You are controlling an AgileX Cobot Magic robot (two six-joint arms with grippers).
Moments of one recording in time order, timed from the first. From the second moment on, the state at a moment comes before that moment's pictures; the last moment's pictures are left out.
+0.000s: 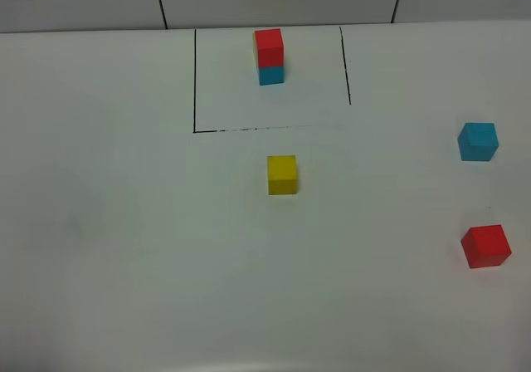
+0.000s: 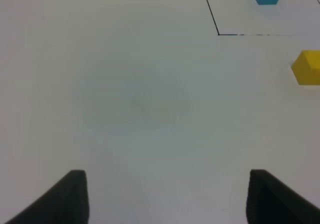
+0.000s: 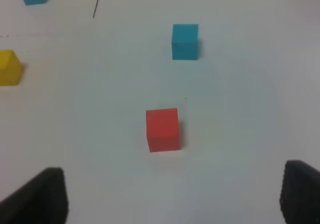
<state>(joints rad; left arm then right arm) -0.02 0.00 -0.50 -0.09 1.04 0.02 0.03 -0.01 -0.50 0.01 1.08 0.04</state>
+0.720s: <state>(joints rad) -0.02 0.00 -0.50 -0.09 1.04 0.02 0.03 0.27 -0.51 0.01 1.07 0.08</state>
